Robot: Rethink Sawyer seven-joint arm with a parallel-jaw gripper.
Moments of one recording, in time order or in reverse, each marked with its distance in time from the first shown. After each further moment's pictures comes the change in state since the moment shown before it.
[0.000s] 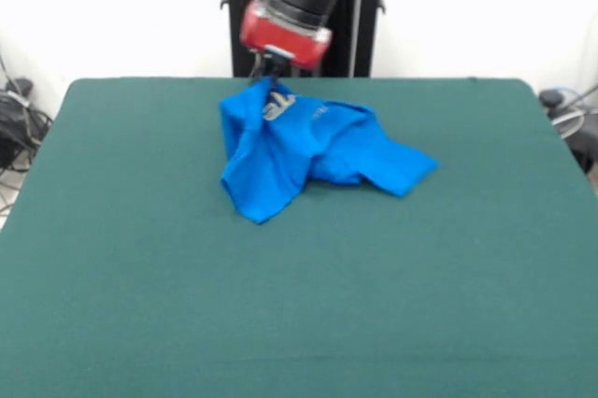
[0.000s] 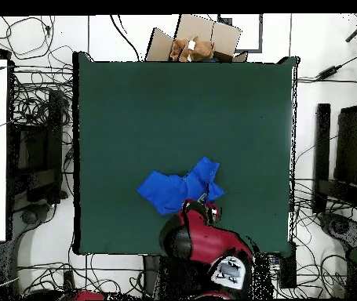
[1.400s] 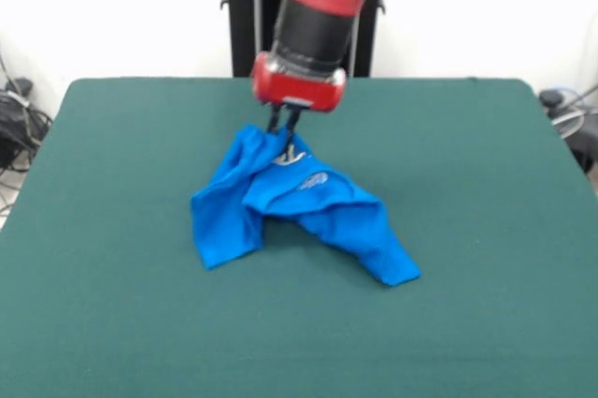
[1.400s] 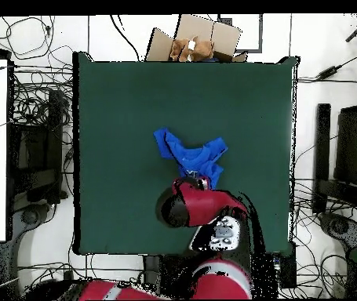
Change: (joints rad) arm 0.005 0.021 0.122 -0.213 -0.187 0.204 -0.040
